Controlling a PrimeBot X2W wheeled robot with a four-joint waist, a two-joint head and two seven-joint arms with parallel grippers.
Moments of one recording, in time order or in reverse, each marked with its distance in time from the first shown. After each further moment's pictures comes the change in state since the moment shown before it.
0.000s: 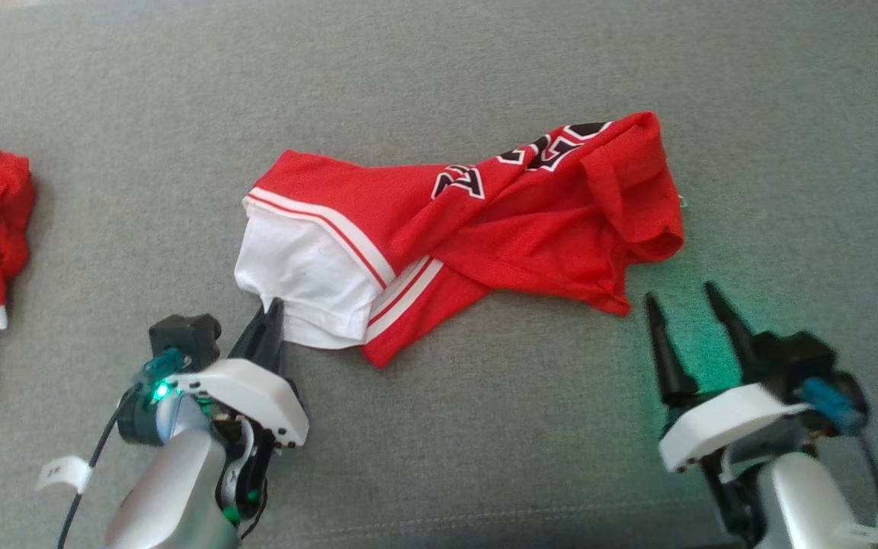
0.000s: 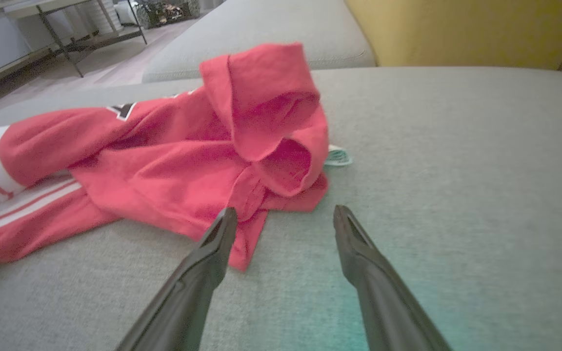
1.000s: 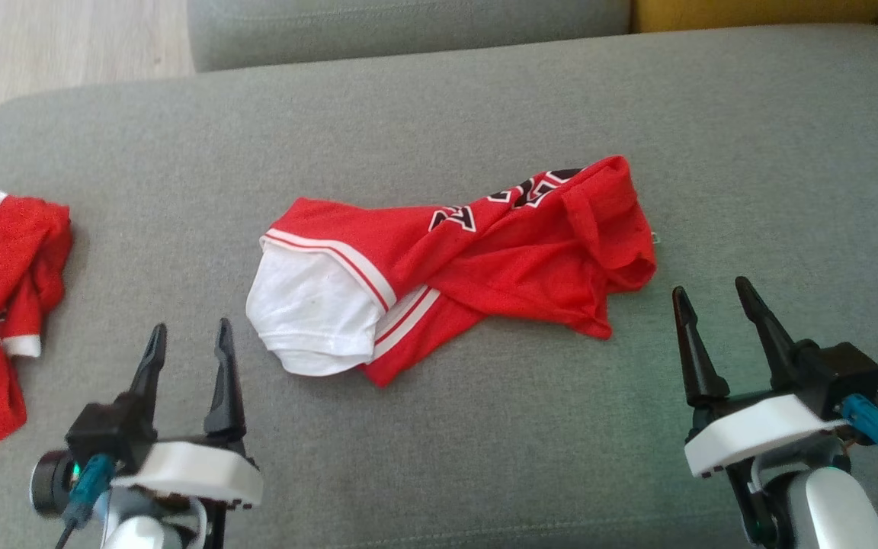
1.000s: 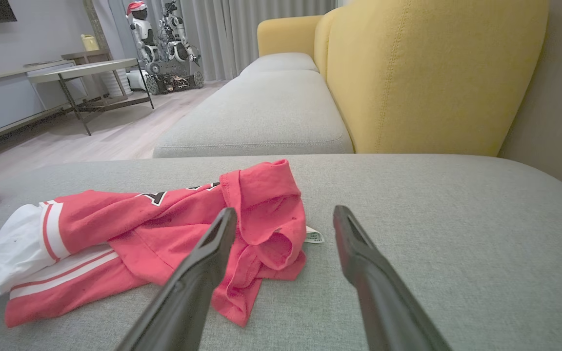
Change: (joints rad) left arm 0.334 0.114 0.089 -0.525 0.108 0.216 -0.084; right arm 0.070 0.000 -0.044 -0.147 -0.002 0.000 0.010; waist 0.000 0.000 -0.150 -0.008
